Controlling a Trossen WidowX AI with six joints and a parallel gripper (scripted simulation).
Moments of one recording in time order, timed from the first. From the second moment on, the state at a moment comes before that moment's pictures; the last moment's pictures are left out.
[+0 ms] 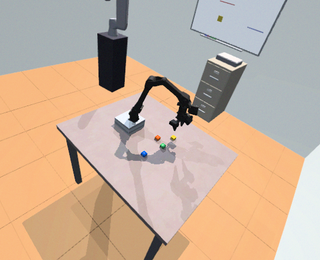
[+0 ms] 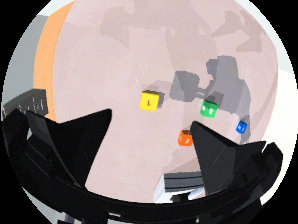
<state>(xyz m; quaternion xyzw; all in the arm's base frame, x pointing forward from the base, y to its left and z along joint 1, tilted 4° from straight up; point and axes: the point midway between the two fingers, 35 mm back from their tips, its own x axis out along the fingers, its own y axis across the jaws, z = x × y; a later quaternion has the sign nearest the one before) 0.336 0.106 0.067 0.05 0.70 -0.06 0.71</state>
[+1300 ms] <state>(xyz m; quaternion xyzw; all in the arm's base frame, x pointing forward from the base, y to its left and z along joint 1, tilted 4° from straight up) 0.327 0.102 -0.039 0.04 0.71 -0.07 0.70</state>
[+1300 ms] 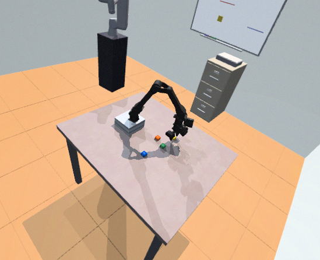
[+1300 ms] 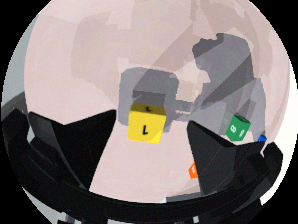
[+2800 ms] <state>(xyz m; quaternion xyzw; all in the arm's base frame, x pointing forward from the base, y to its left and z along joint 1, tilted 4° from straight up) 0.326 0.101 -0.041 0.04 0.71 -0.07 0.70</state>
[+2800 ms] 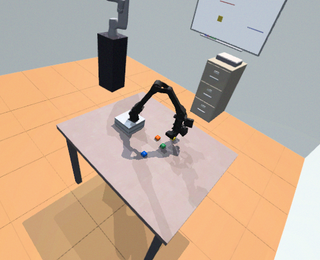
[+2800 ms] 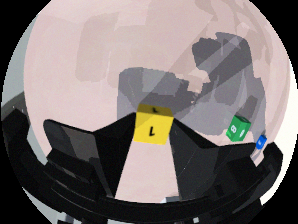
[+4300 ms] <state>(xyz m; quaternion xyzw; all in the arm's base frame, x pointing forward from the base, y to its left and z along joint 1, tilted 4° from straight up) 0.329 0.105 0.075 0.04 0.71 -0.07 0.70</state>
